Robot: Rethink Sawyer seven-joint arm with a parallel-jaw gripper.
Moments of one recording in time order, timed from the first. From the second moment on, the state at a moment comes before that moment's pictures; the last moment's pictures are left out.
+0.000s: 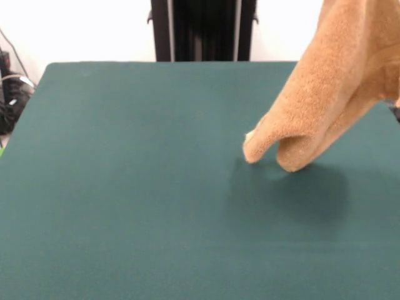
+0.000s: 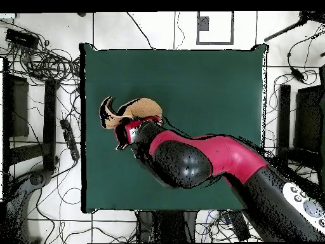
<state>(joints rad) -0.97 -0.87 1.20 2.14 -0.08 0.28 1.65</state>
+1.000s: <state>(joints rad) -1.07 -0.65 1.27 2.15 -0.08 0.31 1.65</state>
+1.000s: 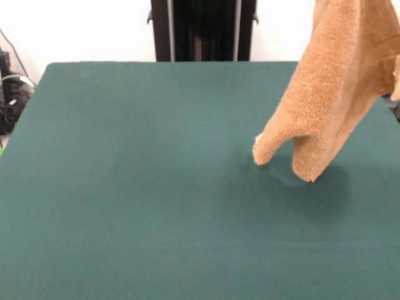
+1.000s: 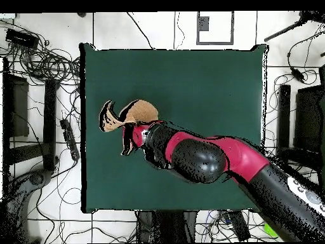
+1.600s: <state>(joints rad) -1.17 -0.64 1.38 2.19 -0.02 0.39 1.65</state>
